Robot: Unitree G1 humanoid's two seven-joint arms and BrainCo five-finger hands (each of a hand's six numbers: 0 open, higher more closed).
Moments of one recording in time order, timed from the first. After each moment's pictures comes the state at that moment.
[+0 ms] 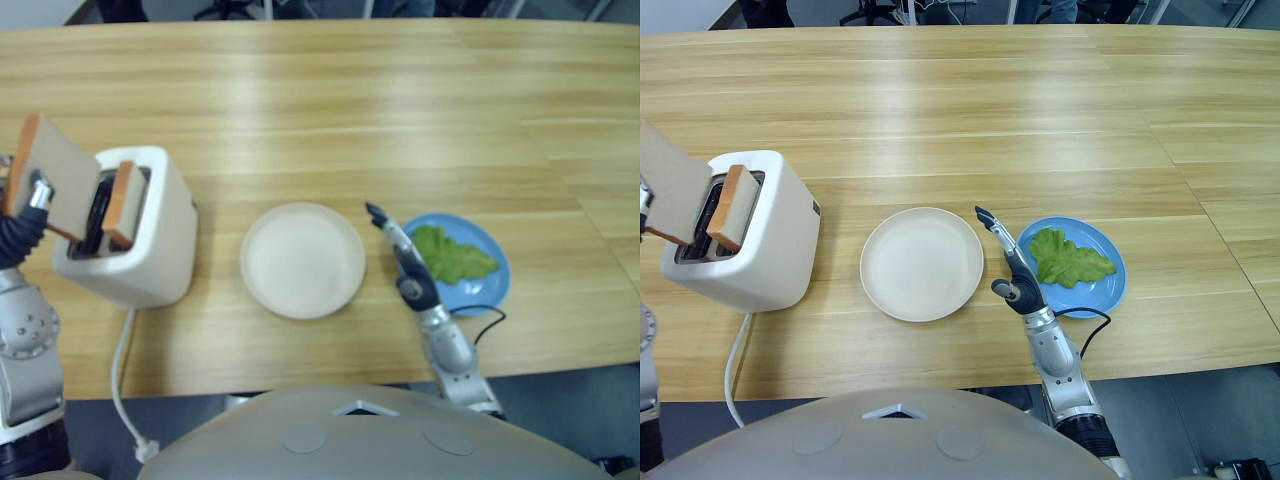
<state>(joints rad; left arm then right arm) 0.30 0.47 0.61 -0.44 0.51 -0.09 0.24 0.28 -0.16 0.15 0.16 -0.18 -0.91 0.06</state>
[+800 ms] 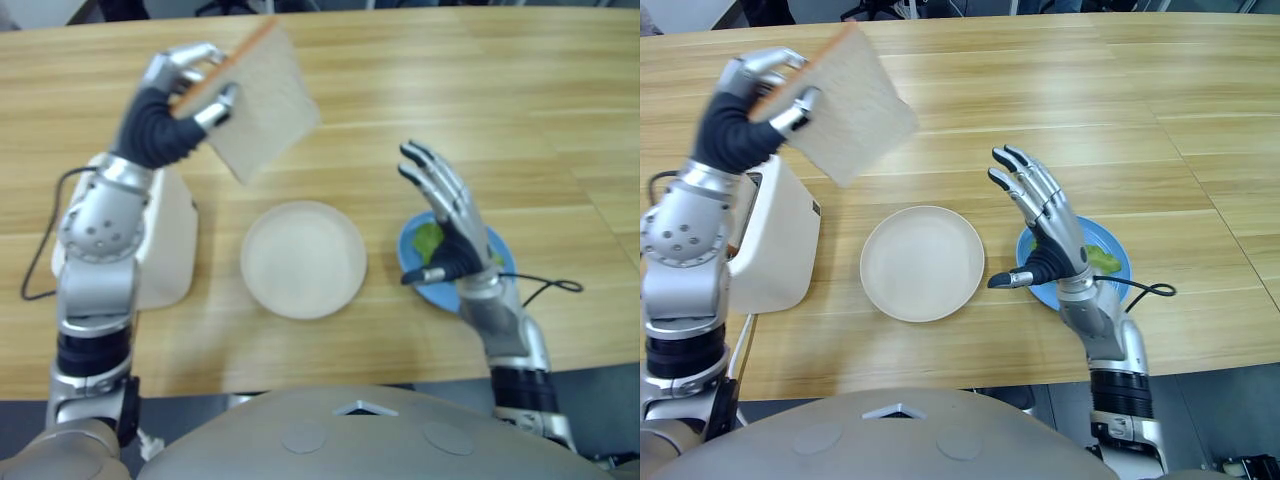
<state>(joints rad) -0.21 0.47 0.04 -0.60 0.07 0.11 -0.29 0.07 -0.25 -0.17 -0.11 -0.72 -1.06 -0.26</state>
